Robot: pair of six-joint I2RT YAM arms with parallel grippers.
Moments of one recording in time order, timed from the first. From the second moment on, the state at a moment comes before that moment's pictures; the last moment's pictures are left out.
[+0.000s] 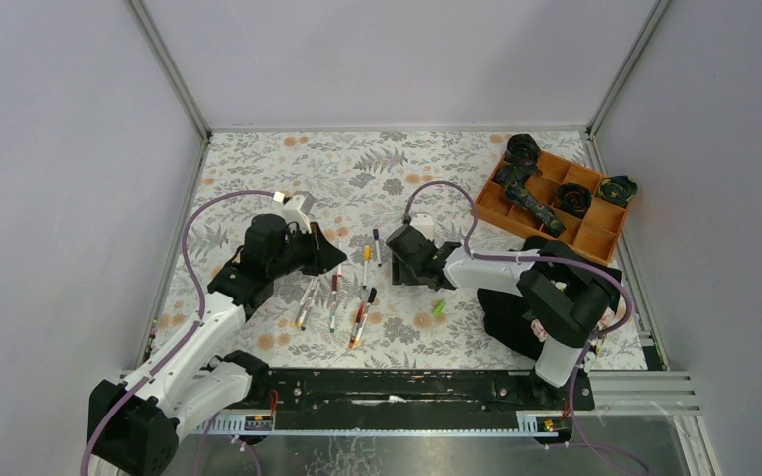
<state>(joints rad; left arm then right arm) -0.40 0.93 0.64 -0.20 0.36 -0.49 0.87 1.75 0.97 -0.22 0.28 0.73</state>
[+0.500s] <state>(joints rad) -0.39 0.93 0.64 -0.20 0.36 -0.48 0.87 1.84 1.07 -0.28 0.38 0.72</state>
